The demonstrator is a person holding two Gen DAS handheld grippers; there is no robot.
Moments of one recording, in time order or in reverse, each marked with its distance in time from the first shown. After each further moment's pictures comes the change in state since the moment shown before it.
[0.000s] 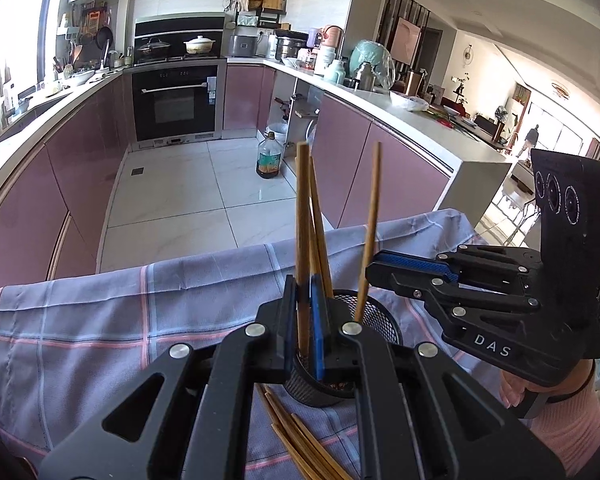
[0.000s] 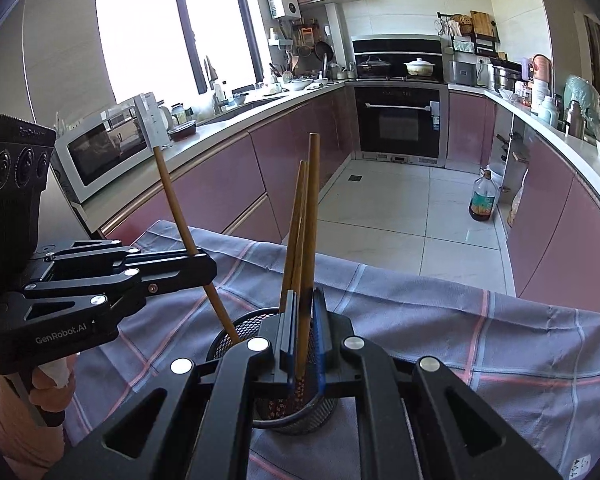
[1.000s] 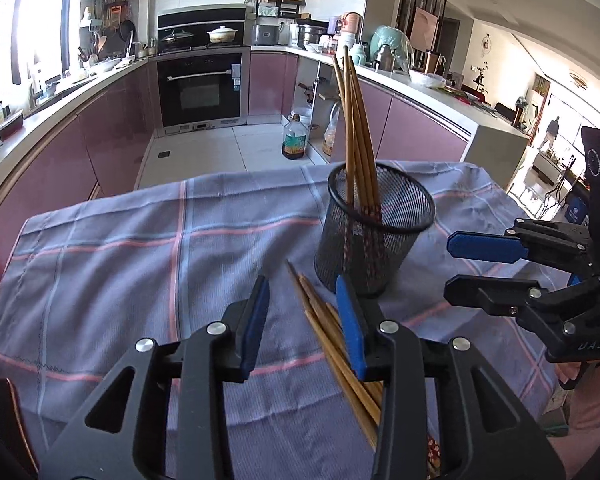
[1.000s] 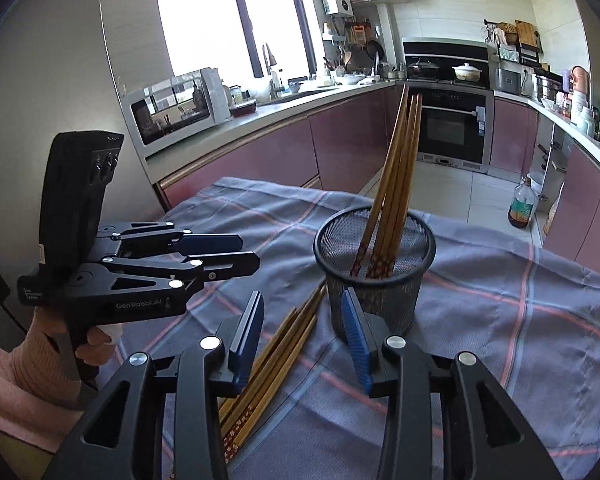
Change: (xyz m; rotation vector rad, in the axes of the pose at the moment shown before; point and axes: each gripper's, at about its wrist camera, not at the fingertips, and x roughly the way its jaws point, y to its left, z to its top) left arm -0.019 0.027 -0.121 -0.007 0.031 0.088; right arm -0.030 0.050 -0.087 -0.101 0.046 0.146
